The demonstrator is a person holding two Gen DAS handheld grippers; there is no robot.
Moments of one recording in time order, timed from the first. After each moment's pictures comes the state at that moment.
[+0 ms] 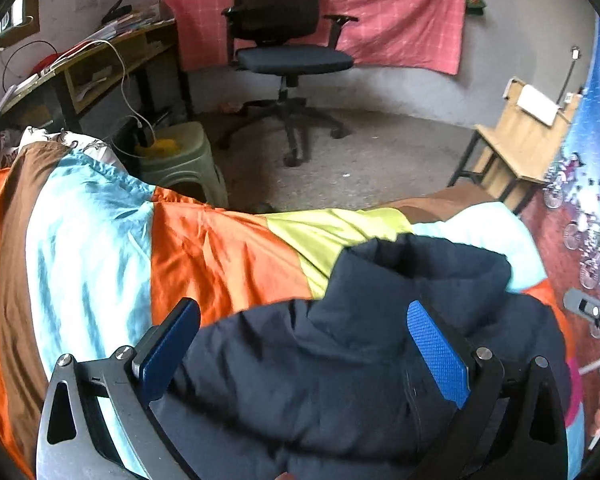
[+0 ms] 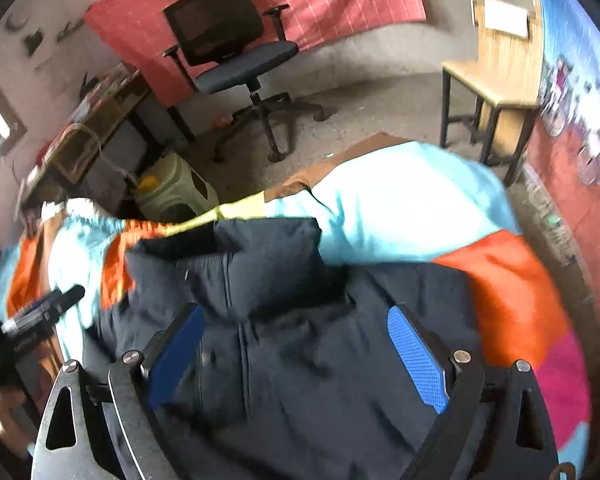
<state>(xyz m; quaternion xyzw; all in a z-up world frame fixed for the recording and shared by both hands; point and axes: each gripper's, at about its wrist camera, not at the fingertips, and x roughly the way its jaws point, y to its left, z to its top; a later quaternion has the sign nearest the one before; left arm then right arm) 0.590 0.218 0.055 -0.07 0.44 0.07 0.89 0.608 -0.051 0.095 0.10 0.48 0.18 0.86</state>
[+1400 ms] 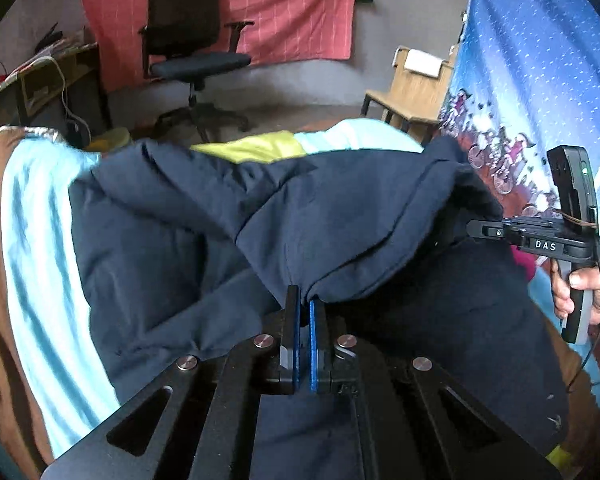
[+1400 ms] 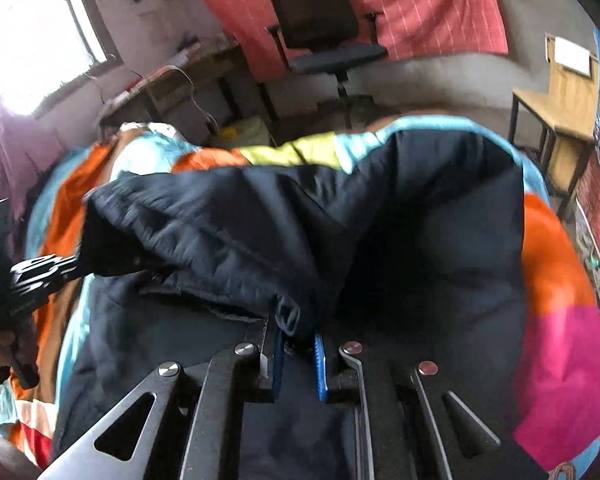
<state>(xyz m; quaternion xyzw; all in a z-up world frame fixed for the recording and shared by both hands) 0.392 0.155 0.008 -0.02 0.41 -0.10 0.91 0.461 -0.083 0.036 0.01 0.43 0.32 0.85</state>
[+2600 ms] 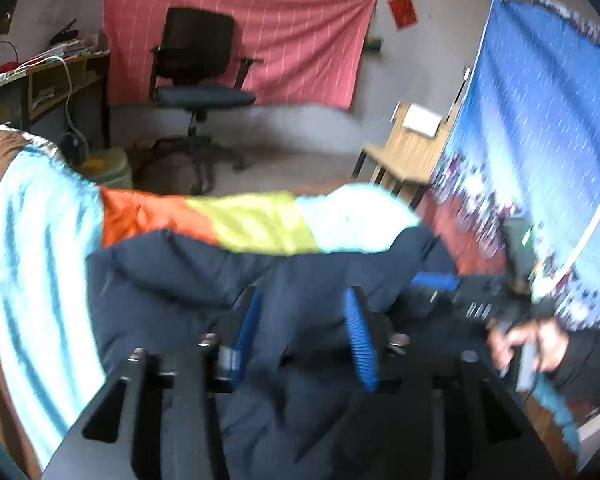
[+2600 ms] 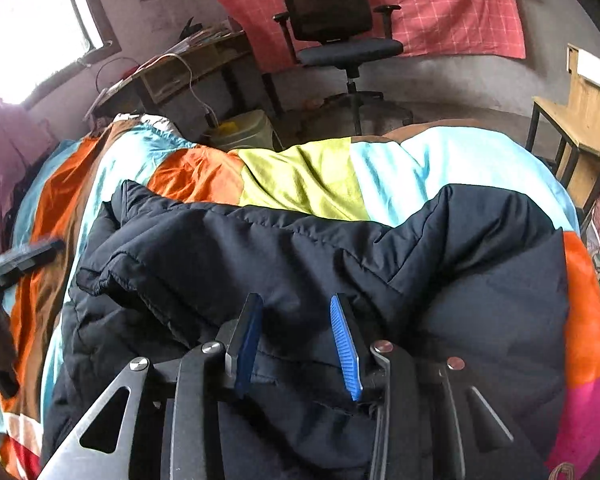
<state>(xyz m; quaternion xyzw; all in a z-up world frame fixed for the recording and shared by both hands) 0.426 0.184 0.052 -0.10 0.33 -0.12 0.93 0.521 -0.034 0.028 -0.02 0.43 0.33 0.84</state>
